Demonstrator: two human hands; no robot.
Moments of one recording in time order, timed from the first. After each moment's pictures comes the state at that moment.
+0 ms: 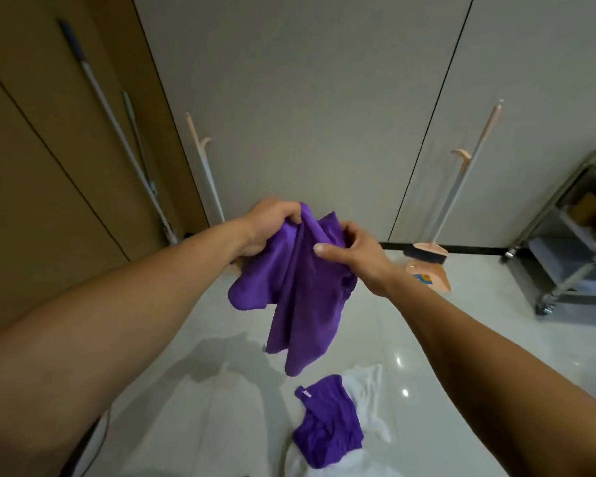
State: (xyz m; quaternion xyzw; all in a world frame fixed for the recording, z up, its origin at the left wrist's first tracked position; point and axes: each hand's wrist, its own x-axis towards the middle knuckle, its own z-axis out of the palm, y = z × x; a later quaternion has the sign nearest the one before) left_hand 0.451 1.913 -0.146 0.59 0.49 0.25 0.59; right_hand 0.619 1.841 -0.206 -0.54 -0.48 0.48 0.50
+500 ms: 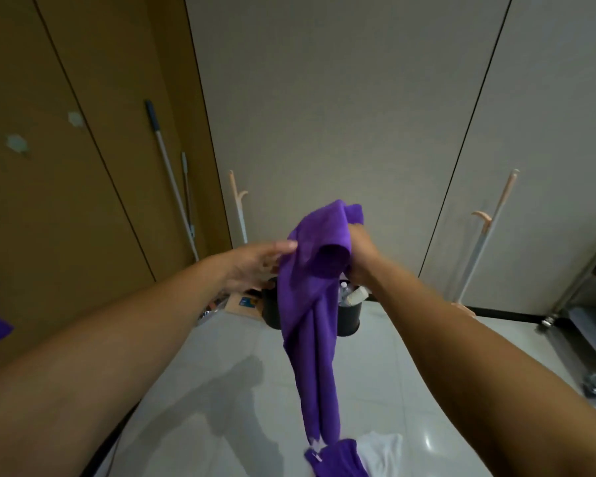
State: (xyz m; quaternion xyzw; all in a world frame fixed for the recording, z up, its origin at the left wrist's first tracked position) left_hand 0.380 1.908 -0.126 0.60 0.44 0.16 0.65; right_hand 0.572 1.863 -0.104 -0.55 -0.39 0.49 0.55
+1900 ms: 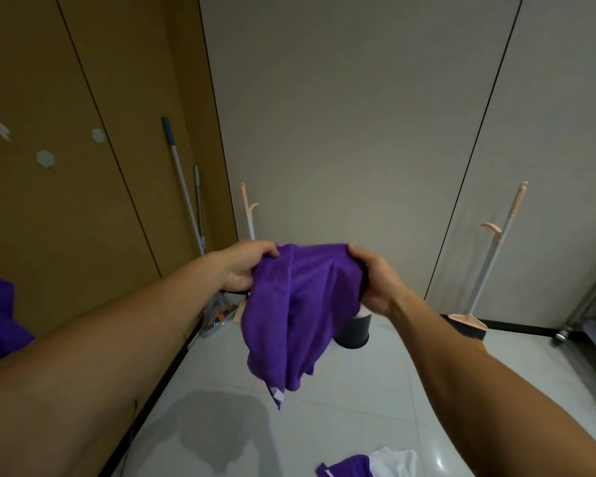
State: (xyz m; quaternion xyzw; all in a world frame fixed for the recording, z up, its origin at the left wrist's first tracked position) left_hand 0.348 1.921 -0.104 0.47 0.52 0.27 0.66; right_hand 0.577 1.861 -0.144 -0.42 -0.29 0.66 0.55
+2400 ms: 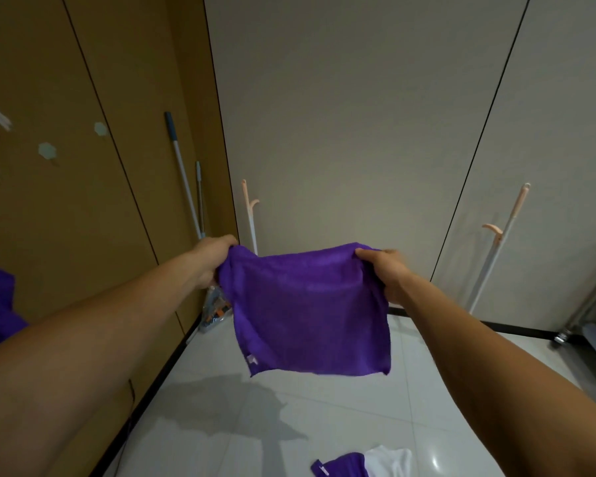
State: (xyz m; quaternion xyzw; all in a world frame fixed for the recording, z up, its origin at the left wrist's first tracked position) left_hand 0.303 1.940 -0.124 0.43 0.63 0.37 0.53; right_hand 0.603 1.871 -0.135 -0.61 -0.32 0.51 0.52
